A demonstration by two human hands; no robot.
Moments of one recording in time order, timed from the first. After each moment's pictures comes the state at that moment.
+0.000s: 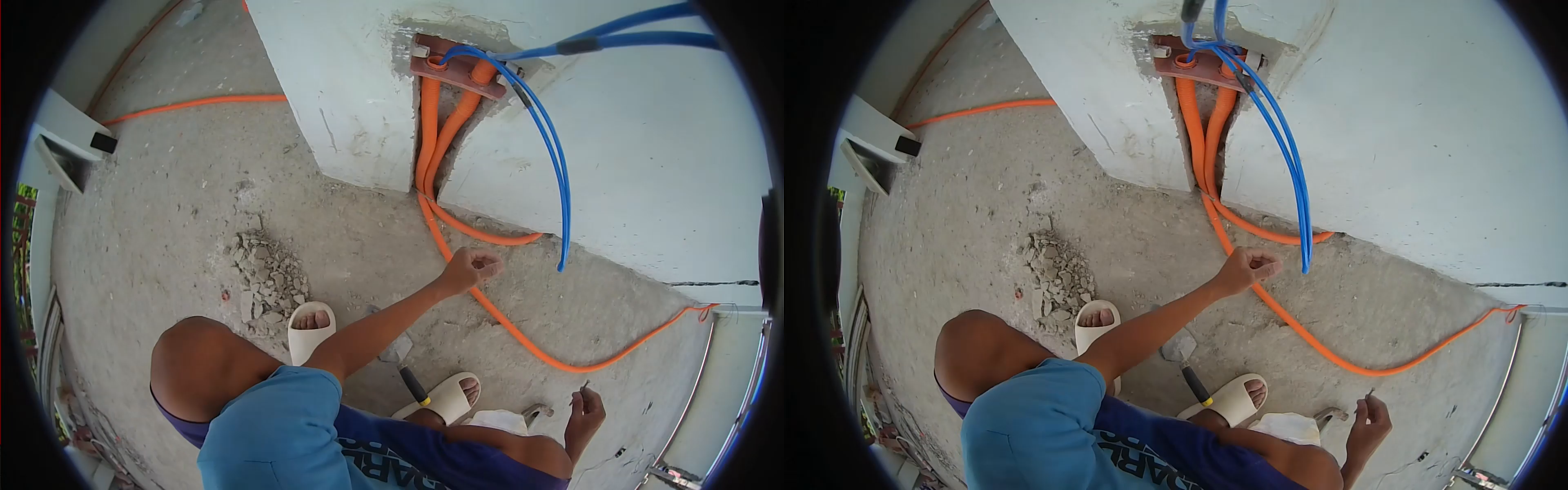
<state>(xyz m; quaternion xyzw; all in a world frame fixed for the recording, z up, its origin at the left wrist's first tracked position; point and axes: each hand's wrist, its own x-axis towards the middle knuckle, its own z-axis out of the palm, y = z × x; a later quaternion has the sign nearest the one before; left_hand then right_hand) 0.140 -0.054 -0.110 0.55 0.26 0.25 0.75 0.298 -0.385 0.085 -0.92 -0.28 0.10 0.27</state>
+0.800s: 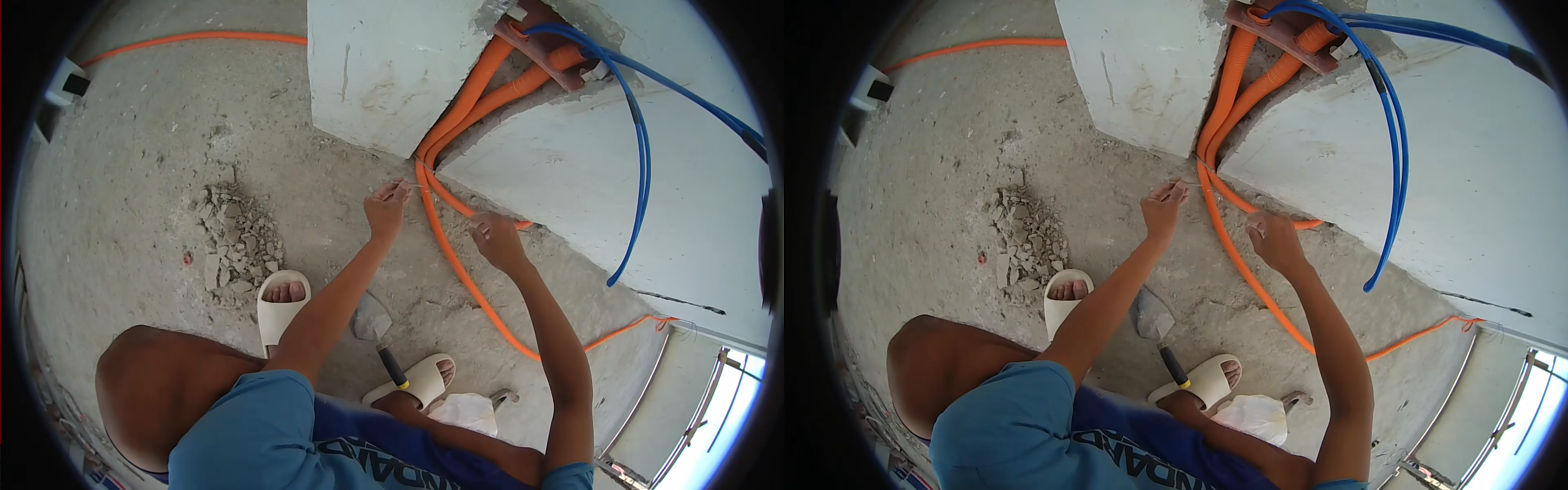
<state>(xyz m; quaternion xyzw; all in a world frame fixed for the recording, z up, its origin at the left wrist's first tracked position) 0.071 0.004 -0.186 0.23 0.49 0.56 0.63 0.260 -0.057 -0.046 -0.68 -0.68 0.24 0.11</state>
